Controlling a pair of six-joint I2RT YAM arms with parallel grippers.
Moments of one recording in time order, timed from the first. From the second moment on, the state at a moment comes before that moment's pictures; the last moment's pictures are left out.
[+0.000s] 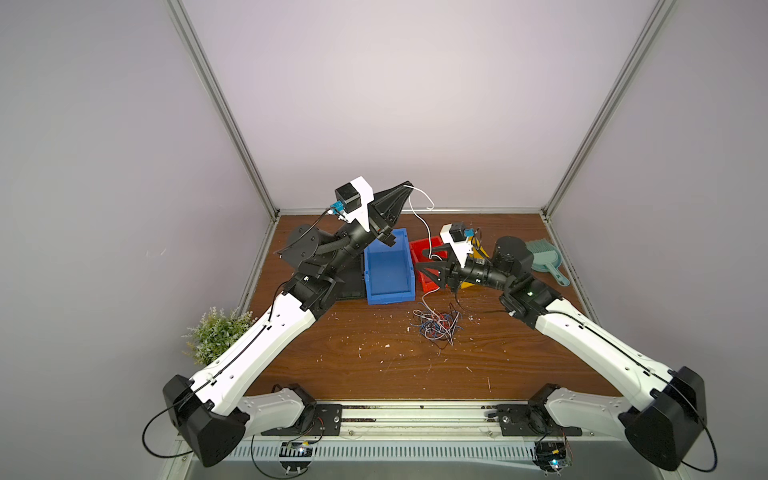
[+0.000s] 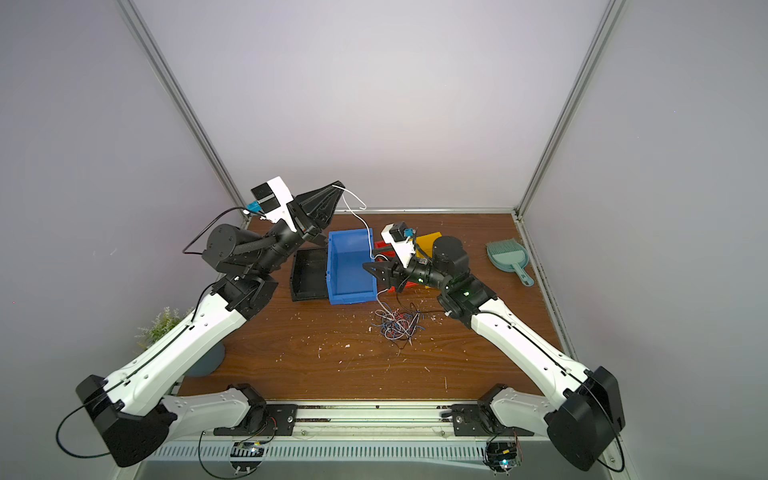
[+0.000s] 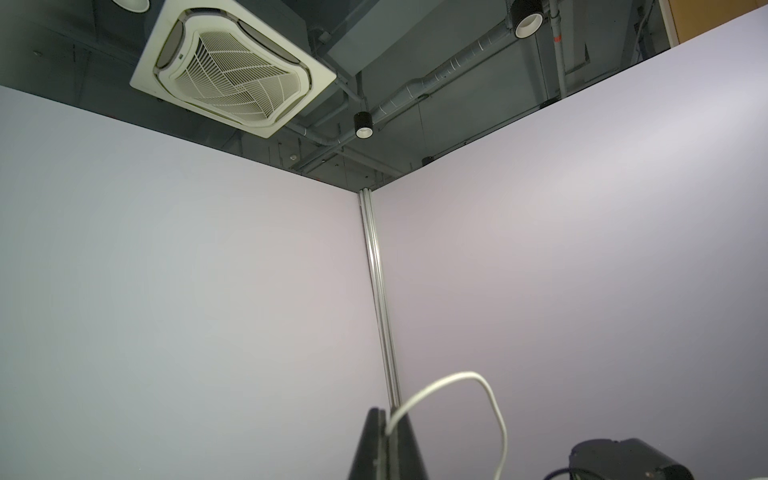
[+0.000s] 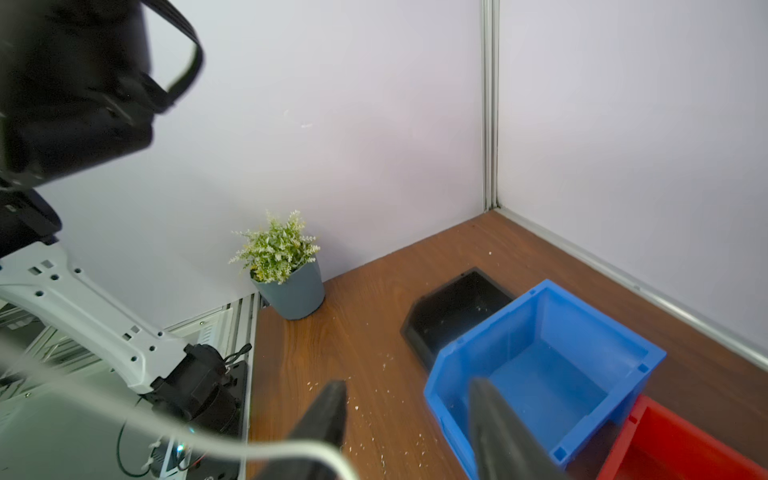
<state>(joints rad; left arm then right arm) -0.62 1.21 1.25 0.56 0.35 -0.02 0.62 1.23 1.01 0.09 -0.55 0.12</state>
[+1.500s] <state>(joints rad) -0.68 2.22 1.69 0.42 0.31 0.16 0.20 1.78 1.24 0.01 -0.18 0.21</state>
